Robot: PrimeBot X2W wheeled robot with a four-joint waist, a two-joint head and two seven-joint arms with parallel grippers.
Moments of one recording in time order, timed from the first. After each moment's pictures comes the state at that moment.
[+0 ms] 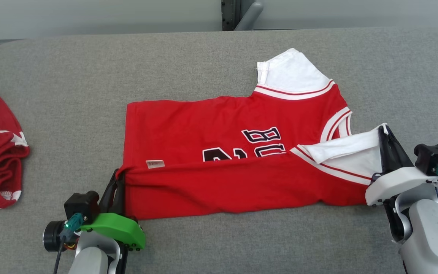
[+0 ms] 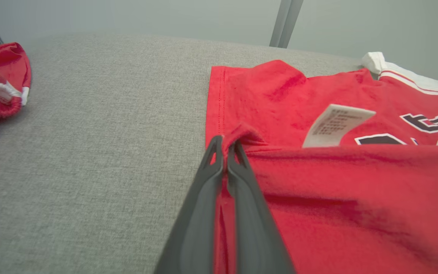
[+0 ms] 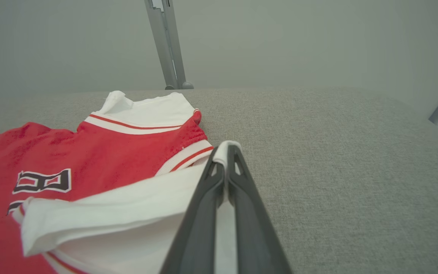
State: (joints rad) left arm -0.24 0.05 -0.09 0.54 -0.23 -0.09 -0.26; right arm -0.34 -0.18 -0.05 0.52 0.18 0.13 -0.26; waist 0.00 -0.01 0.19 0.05
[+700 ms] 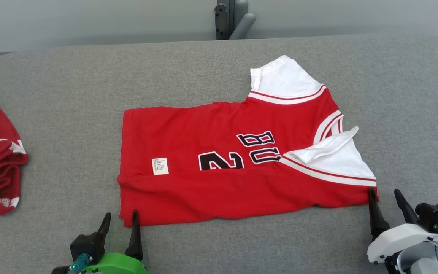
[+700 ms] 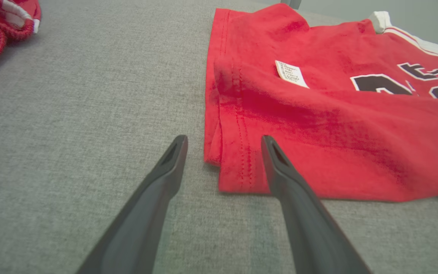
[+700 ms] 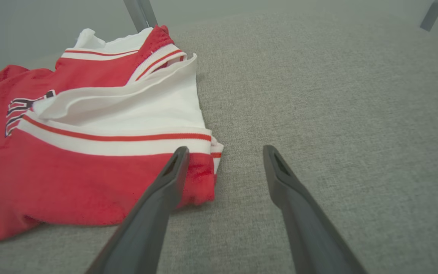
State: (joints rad) left arm -0.06 0.05 -0.12 0.48 -0.27 -0.03 -0.26; right arm -0.10 -0.14 -0.08 0.48 0.27 0.13 -0.26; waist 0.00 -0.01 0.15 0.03
